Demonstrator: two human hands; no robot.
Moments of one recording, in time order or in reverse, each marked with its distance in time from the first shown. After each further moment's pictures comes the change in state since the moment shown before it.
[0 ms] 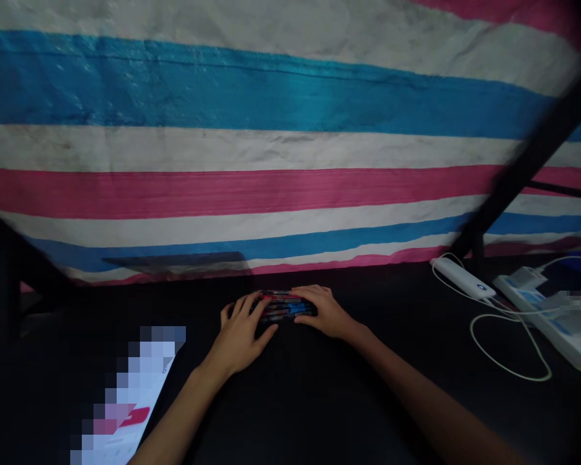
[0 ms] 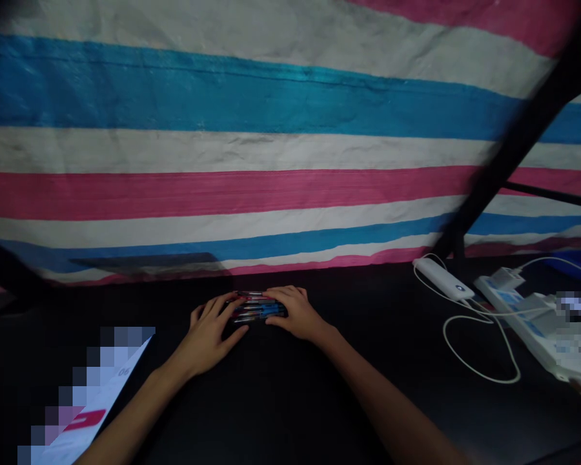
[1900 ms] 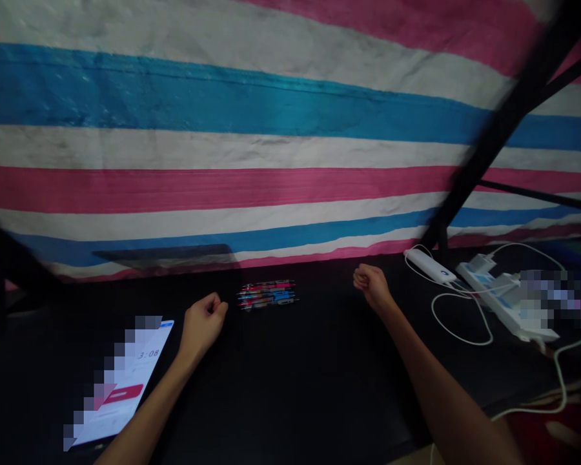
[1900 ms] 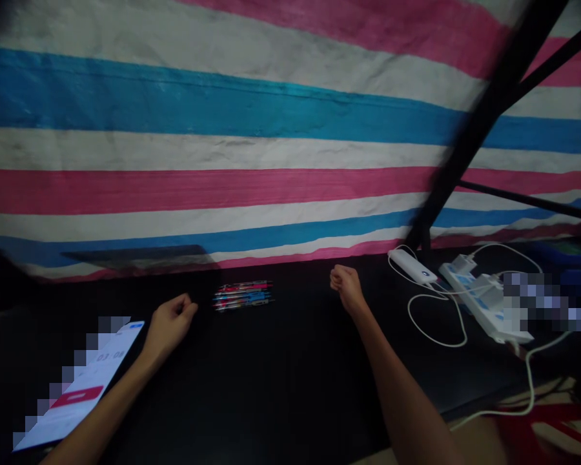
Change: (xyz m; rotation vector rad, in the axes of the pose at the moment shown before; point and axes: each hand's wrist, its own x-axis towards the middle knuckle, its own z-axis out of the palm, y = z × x) left_hand -0.012 -0.019 -0.014 -0.405 0.196 -0.532; right_hand -0.065 0.064 -0.076 1.051 0.695 0.445
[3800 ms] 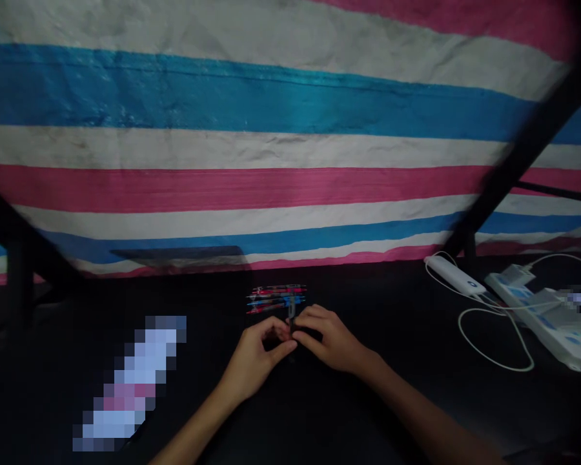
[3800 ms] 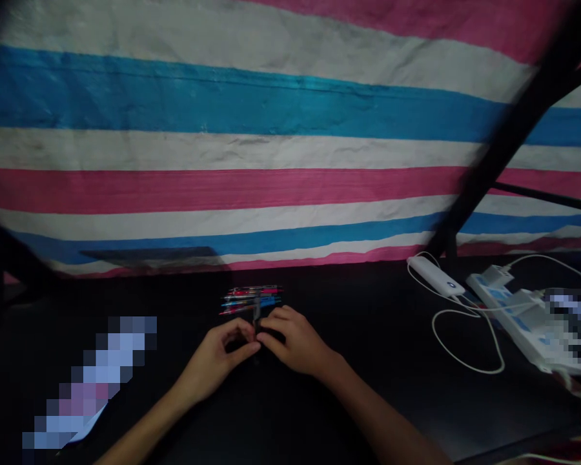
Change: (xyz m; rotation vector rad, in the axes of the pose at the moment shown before) left_hand -0.053 0.063 0.025 -0.550 -0.486 0.080; right_hand -0.084 -0.008 0.108 -0.780 -0.730 -0.430
